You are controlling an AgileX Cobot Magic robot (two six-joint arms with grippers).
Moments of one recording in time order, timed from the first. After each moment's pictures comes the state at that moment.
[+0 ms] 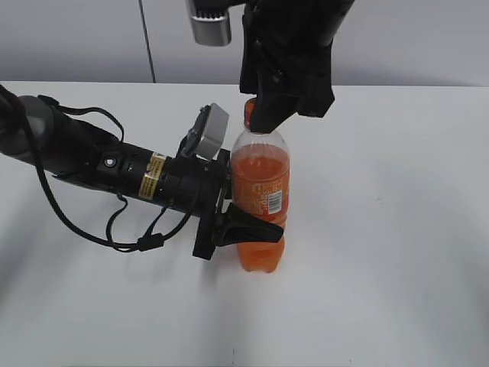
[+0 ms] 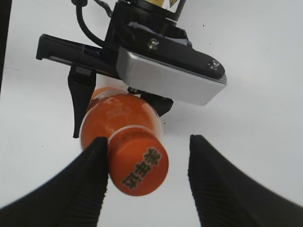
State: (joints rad) left arm -0.40 2.20 -1.13 1.56 -1.13 -0.73; right arm 0.68 1.82 -1.73 0.18 1.23 -1.20
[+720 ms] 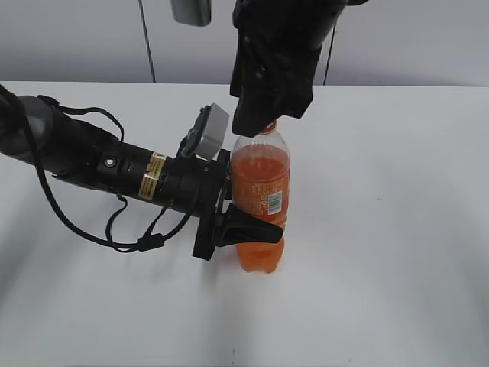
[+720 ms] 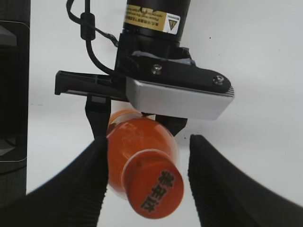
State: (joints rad) left arm -0.40 2.20 -1.13 1.57 -1.14 -0.73; right arm 0.68 1.82 -1.73 0.25 1.23 -1.07
